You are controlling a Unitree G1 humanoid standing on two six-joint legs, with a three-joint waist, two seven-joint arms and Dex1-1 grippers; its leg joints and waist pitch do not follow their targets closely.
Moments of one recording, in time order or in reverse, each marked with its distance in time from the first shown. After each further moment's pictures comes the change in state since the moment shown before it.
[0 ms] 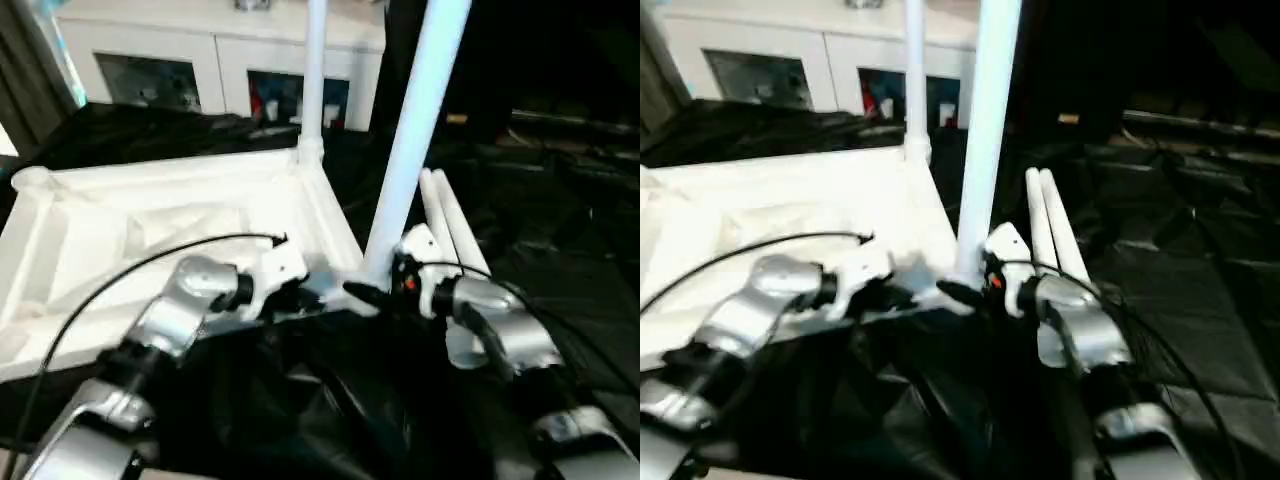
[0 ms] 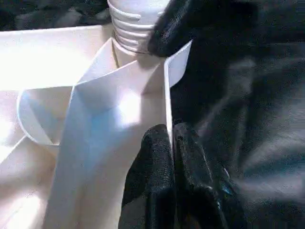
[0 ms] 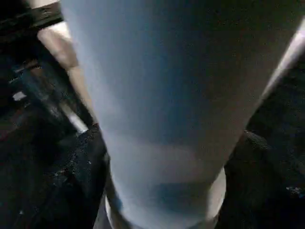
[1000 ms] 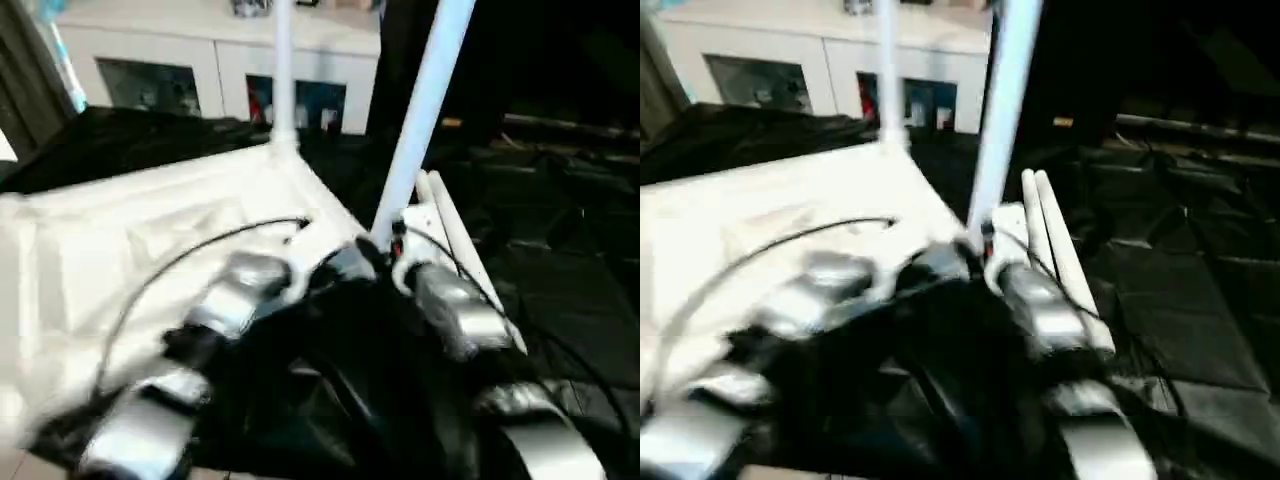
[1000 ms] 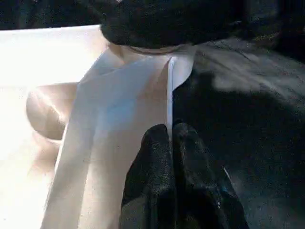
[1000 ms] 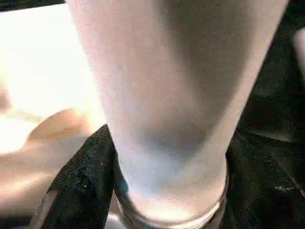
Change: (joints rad) left arm -0.146 -0.295 0.031 0.192 0.102 0.206 0.490; right arm -0.187 0.292 -0.206 0.303 -0.022 0.024 -0.796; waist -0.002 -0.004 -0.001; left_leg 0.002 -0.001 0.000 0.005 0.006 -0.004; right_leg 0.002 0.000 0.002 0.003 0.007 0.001
